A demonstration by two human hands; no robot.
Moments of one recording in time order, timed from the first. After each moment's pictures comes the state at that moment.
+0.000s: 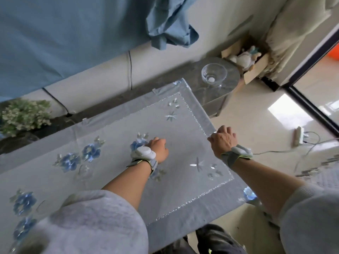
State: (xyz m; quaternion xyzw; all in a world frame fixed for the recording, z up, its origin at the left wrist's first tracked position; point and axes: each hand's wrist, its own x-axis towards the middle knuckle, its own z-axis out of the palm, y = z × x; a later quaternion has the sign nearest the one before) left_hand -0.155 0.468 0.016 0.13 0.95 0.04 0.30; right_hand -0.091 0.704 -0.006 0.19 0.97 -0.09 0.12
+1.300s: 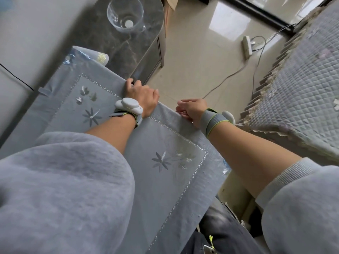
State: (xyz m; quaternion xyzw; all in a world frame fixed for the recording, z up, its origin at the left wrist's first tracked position) left_hand -0.246 0.685 -0.093 0.50 0.85 -0.10 0.12; right_hand -0.102 0.780 -0.096 0.61 0.37 -0.70 -0.01
